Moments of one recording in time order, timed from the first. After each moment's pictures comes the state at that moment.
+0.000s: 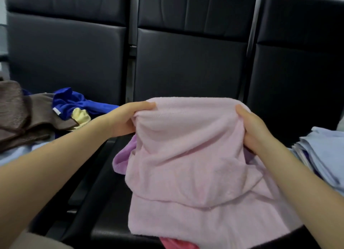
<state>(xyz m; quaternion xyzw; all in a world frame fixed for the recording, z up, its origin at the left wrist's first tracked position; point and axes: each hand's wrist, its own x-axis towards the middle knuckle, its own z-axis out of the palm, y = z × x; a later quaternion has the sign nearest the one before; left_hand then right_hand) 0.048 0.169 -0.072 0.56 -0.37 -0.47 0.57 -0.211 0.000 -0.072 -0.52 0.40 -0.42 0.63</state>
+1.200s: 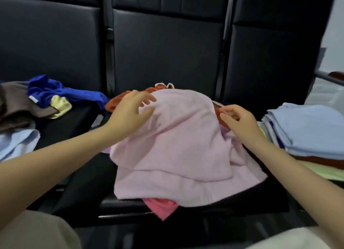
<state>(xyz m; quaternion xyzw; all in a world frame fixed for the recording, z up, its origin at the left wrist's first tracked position) -0.017 0.170 -0.106 0.69 -0.59 0.05 0.42 -0.283 0.010 -0.111 -0.78 0.39 -0.38 0.30</state>
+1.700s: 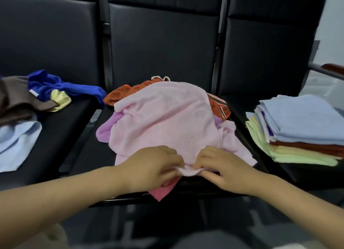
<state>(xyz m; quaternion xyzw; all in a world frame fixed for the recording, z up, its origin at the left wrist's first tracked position) -0.119 0.240 -0.147 0.58 -0.80 -0.04 0.19 -0.328 0.107 -0.155 -0.98 0.10 -0.11 0.11</state>
